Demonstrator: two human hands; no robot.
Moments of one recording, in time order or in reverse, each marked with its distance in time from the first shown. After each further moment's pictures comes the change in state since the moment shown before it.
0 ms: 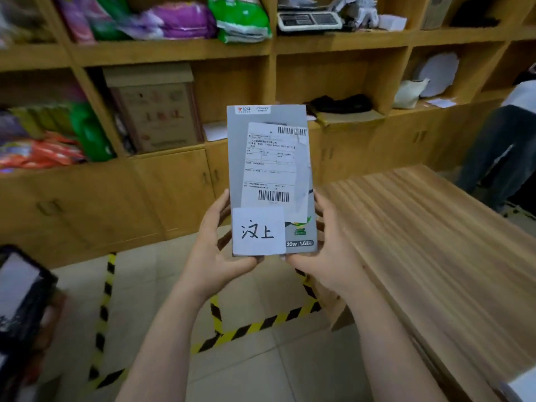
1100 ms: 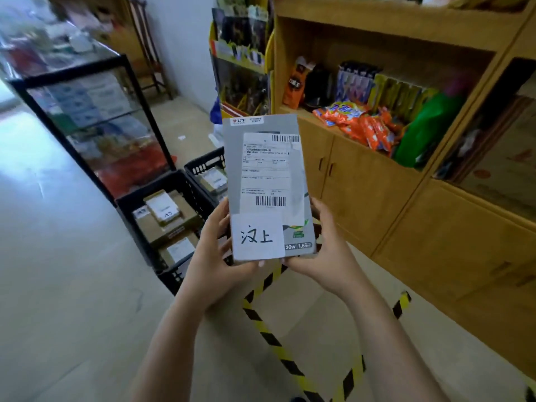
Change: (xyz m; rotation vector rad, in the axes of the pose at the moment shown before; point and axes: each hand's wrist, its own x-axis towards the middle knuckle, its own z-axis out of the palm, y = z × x) left_hand -0.051 -0.152 -0.383 0.290 1.031 -0.399; right_hand 0.259 -0.075 0.511 0.139 -1.148 -0.212
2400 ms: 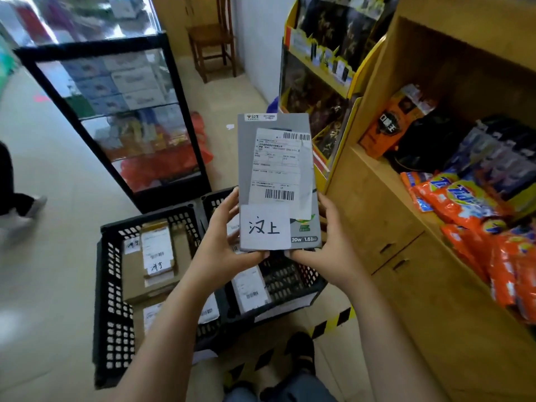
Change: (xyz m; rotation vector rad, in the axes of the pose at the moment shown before) left_hand 0.437 -0.148 -0.052 -0.007 0.254 -0.264; right_hand 0.528 0.073 -0.005 0.016 -0.318 -0.003
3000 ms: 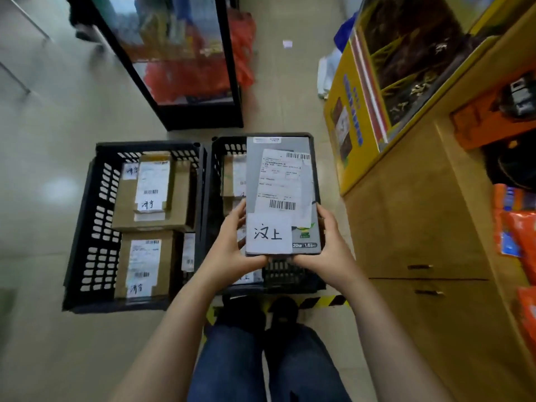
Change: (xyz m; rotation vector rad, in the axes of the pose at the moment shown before) left_hand 0.079 -0.132 0.090 -0.060 0.137 -0.451; right_hand 0.134 0.150 -0.031 -0.045 -0.419 0.322
